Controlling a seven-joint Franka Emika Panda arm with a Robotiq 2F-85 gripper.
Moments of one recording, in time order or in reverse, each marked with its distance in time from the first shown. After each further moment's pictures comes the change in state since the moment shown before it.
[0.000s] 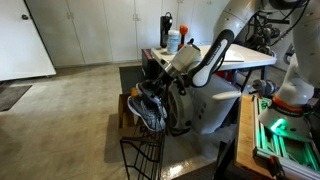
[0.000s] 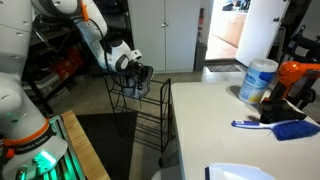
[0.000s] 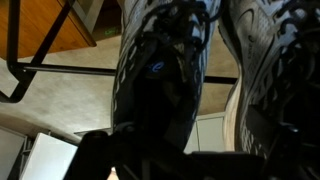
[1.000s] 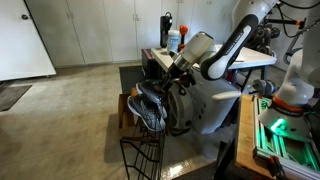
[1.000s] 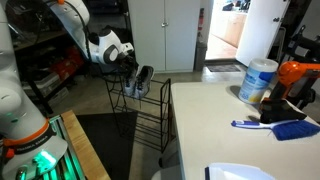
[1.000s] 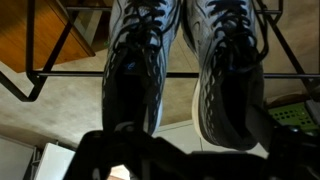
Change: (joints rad) arm -0.008 -0.241 0.056 -0.186 0.034 -0.083 0.107
